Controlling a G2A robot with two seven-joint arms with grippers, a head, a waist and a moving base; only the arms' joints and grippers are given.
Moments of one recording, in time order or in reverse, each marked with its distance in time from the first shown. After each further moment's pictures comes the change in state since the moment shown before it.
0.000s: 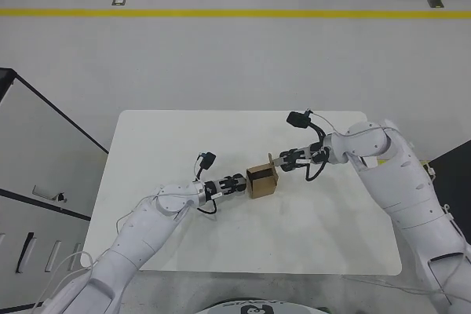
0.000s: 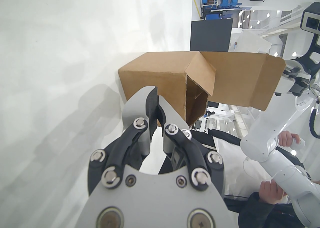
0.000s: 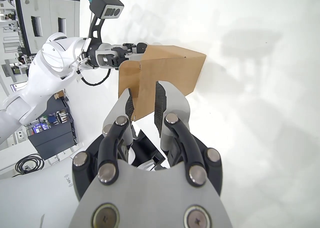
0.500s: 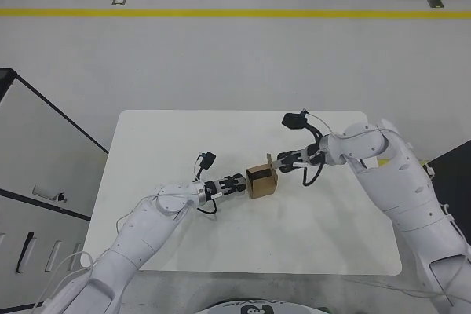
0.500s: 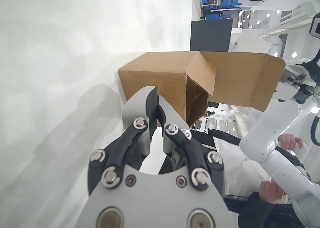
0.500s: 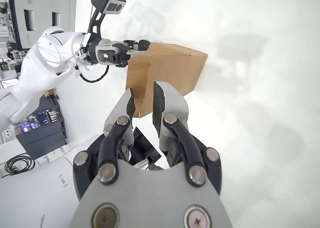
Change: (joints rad) left arm 0.000 0.000 0.000 0.000 0.000 0.000 0.000; right arm 0.013 0.003 -0.042 -0.074 -0.074 0.017 0.015
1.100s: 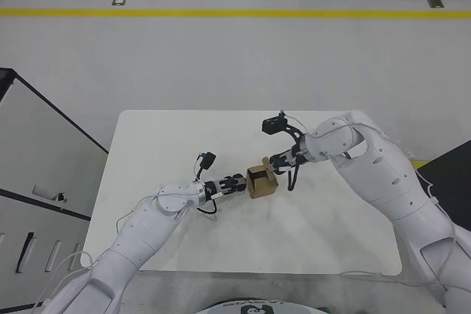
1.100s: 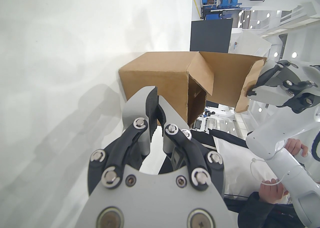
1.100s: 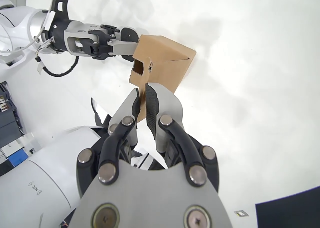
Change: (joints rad) left arm 0.000 0.000 0.000 0.000 0.000 0.000 0.000; right arm 0.148 -0.046 -0.192 0.024 -0.151 0.027 0.073
